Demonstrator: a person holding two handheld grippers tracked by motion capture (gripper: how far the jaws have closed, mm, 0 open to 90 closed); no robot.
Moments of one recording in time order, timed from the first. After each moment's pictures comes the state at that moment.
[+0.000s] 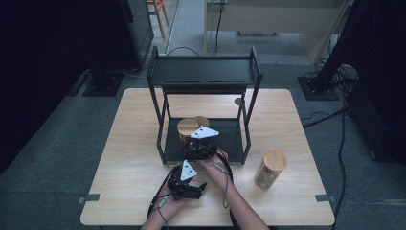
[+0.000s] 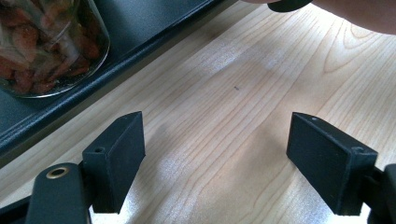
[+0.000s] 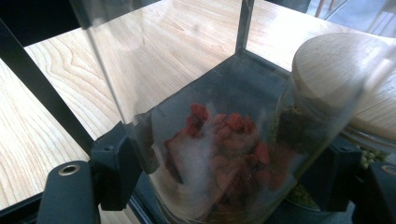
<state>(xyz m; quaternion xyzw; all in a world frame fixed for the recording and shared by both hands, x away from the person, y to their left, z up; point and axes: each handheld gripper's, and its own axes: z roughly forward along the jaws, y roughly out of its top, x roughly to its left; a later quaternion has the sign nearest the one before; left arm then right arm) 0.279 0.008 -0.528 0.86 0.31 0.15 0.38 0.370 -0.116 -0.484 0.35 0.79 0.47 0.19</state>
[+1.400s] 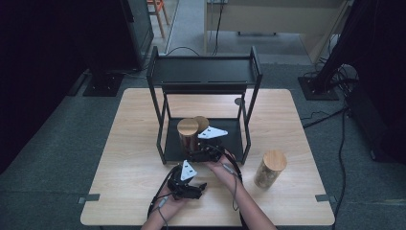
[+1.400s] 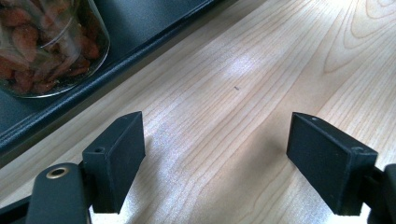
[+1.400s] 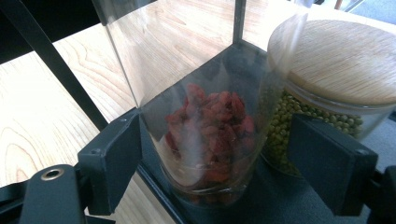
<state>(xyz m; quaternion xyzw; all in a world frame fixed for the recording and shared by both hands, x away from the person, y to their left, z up) 0.279 0.008 -0.528 0.86 0.31 0.15 0.38 0.360 -0.138 -0.475 0.36 0.79 0.47 0.16</state>
